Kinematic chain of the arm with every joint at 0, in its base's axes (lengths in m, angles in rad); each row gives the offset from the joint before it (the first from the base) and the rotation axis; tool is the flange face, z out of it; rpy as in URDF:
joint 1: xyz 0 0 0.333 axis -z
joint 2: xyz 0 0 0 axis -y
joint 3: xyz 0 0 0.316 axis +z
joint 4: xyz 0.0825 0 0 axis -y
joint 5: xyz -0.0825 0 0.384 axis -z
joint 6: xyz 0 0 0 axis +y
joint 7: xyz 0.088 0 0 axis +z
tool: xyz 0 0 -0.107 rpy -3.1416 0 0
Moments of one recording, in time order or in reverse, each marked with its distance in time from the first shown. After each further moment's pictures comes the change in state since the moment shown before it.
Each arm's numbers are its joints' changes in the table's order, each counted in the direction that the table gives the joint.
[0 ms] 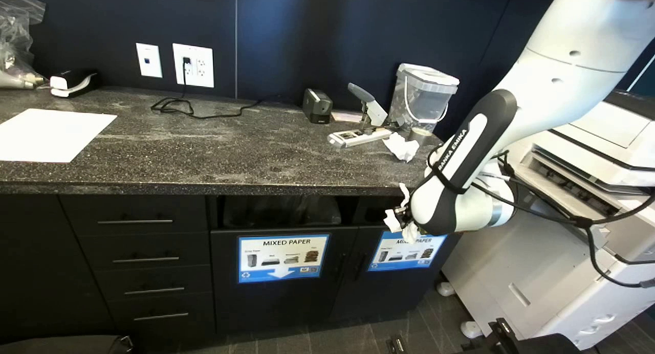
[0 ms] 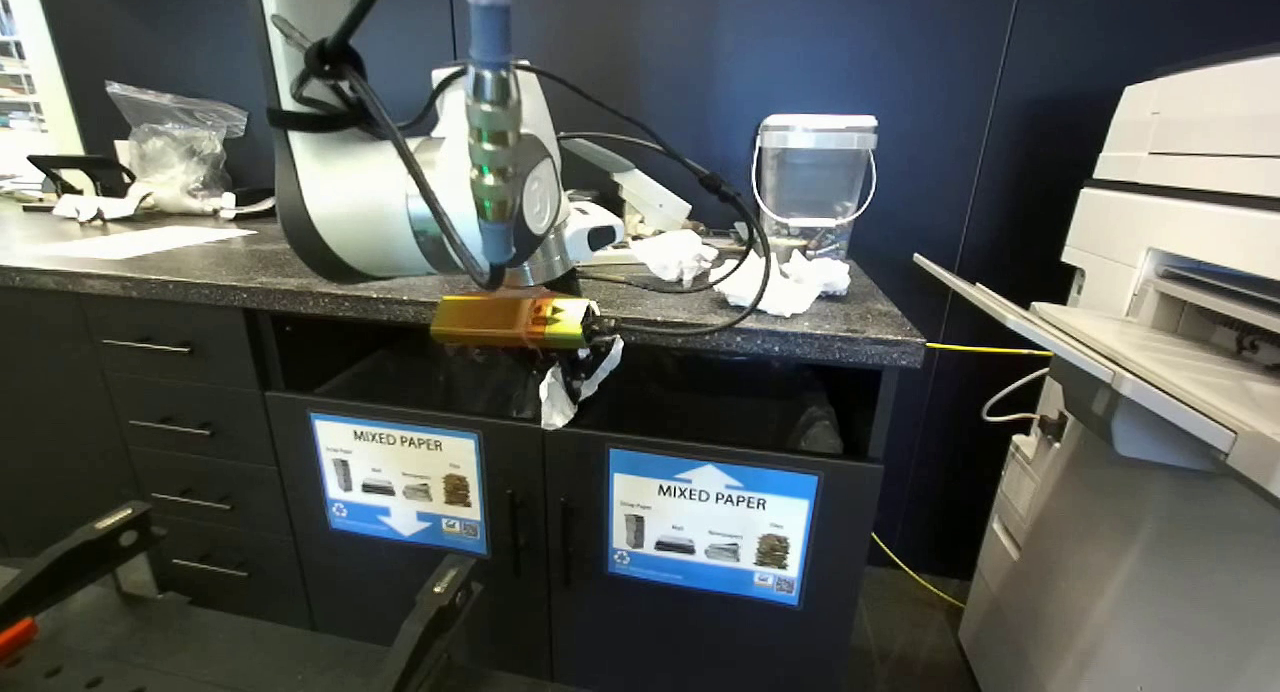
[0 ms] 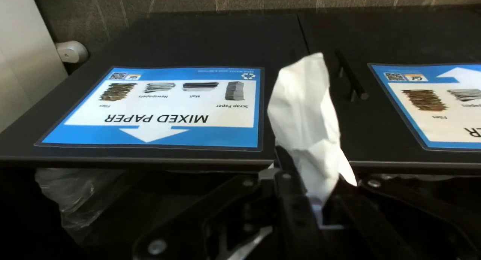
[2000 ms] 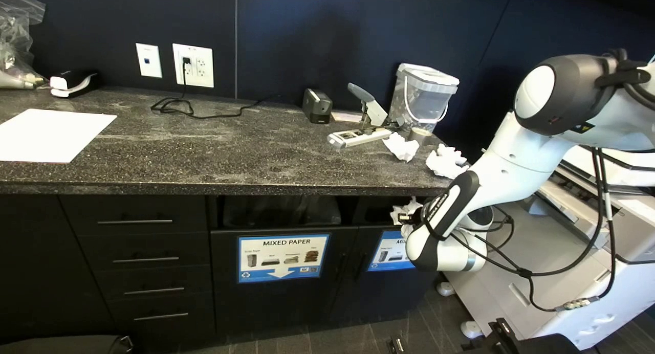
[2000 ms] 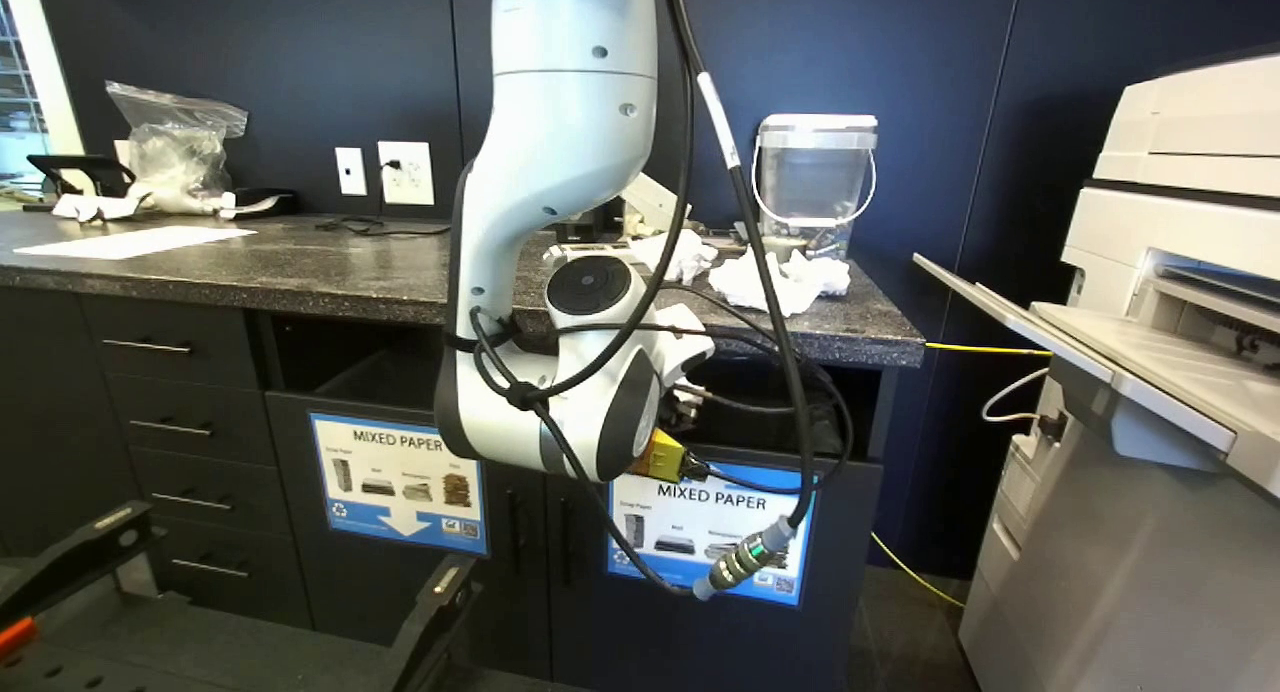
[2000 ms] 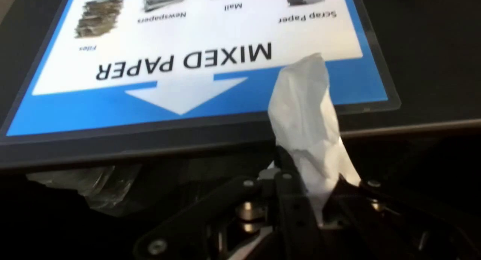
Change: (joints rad) arm 0.346 -0.556 0.160 0.466 0.057 -0.491 0.027
